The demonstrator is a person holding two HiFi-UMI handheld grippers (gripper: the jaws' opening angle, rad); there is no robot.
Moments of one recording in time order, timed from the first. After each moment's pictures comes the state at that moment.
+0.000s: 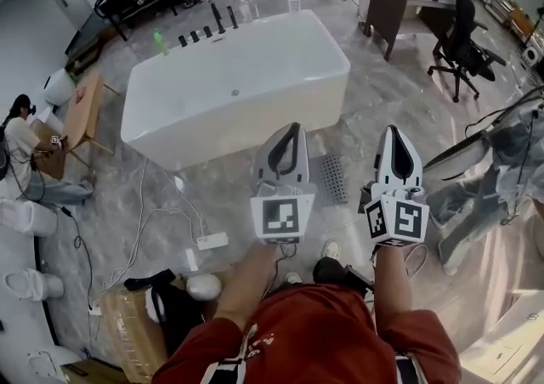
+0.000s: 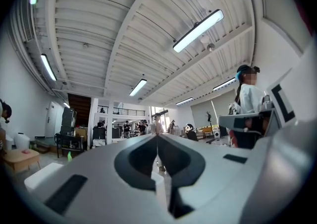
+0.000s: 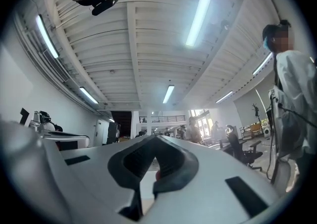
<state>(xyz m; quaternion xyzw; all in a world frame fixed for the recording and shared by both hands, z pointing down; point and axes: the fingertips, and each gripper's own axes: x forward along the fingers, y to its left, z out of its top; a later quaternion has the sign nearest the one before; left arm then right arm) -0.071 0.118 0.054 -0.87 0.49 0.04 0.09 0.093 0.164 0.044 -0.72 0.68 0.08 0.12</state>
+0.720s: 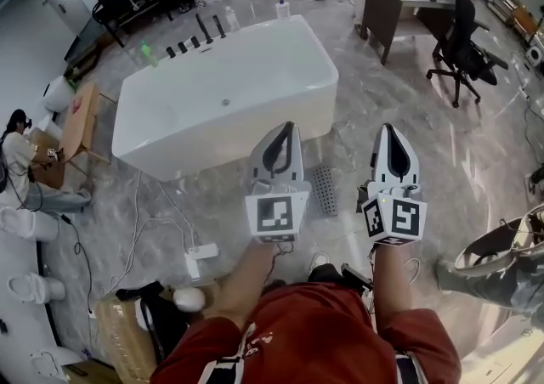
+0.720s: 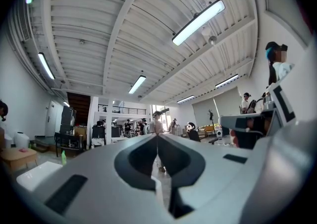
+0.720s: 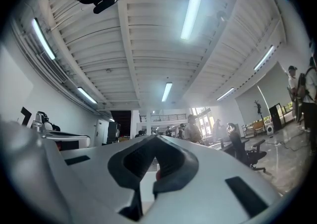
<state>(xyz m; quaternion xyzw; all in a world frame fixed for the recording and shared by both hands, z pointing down) 0.034 0.042 0.059 -0.86 0.49 0.02 0.10 0.202 0.088 0.048 -0.71 0.69 0.07 0.12</state>
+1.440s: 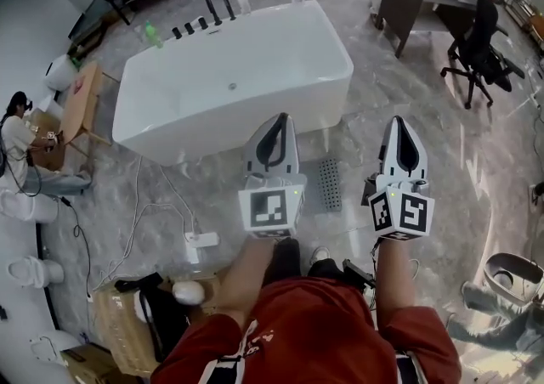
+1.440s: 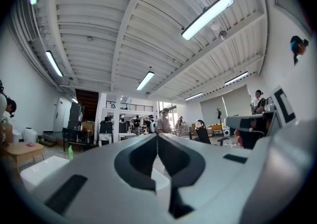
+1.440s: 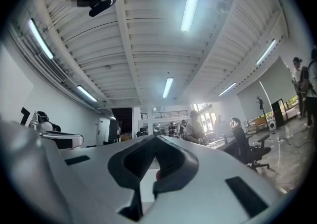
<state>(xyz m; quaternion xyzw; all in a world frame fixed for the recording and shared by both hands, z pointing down) -0.004 -0.020 0.080 -0.84 0.53 0.02 0.07 0.191 0.020 0.065 -0.70 0.70 0.05 0.11</state>
